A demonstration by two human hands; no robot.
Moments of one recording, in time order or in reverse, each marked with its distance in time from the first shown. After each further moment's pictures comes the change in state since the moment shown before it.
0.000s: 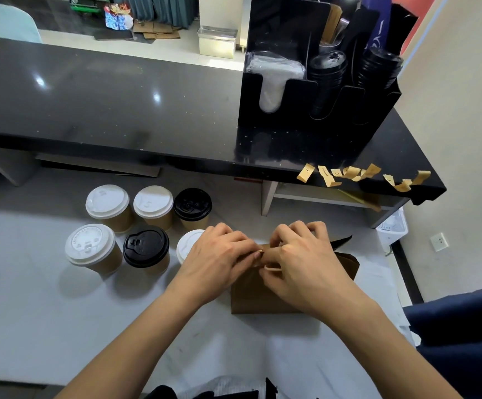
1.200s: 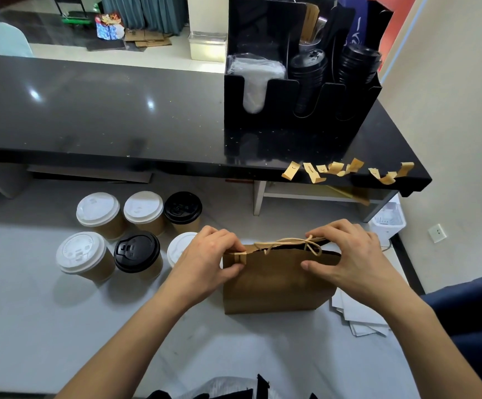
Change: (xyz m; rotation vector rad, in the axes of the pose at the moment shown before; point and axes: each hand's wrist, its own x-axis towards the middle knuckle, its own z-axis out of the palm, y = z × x) left_hand 0.002 0.004 0.004 -0.195 -0.056 -0.153; right_hand -0.042 0.096 0.018 0.339 0.116 0.281
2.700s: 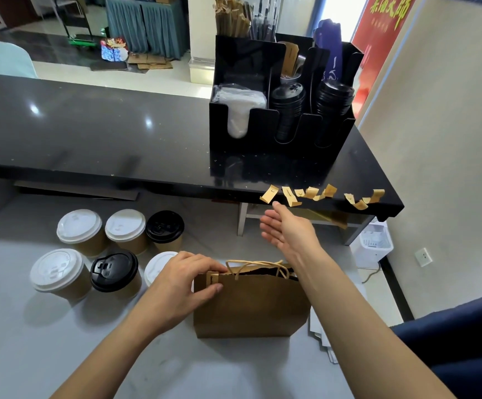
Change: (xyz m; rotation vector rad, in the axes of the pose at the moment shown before) left_hand -0.008 0.001 0.002 -0.067 0.029 -0.022; right_hand 0.103 -0.040 0.021 1.350 0.088 0.698
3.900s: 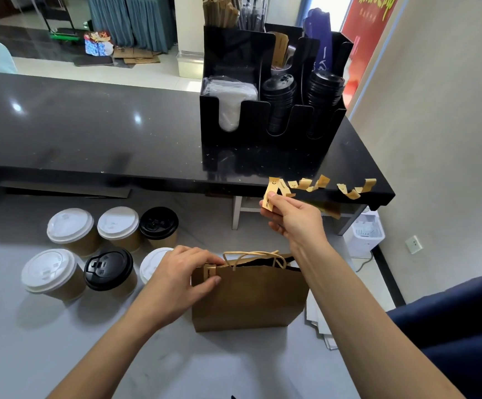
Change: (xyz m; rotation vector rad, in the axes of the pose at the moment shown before) left_hand 0.002 0.007 -0.001 0.014 0.005 0.013; right_hand -0.018 -0.011 -0.011 0.012 0.037 -0.145
